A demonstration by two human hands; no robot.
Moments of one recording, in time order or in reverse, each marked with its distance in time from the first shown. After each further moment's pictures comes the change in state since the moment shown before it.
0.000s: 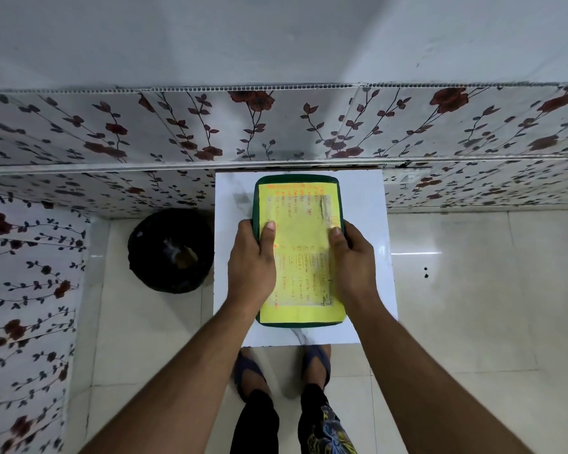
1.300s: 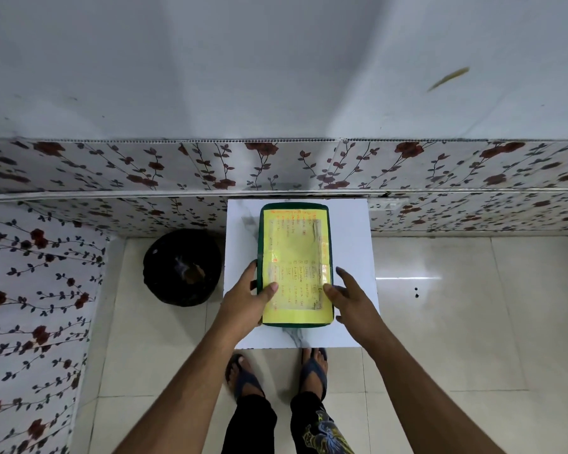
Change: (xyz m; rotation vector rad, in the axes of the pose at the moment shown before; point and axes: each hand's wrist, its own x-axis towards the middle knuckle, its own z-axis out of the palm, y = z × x) left_hand -0.050 -0.001 -0.050 -0.156 -0.359 -0.311; right_hand -0.038 0.022 -0.048 -0.211 -0.309 0.234
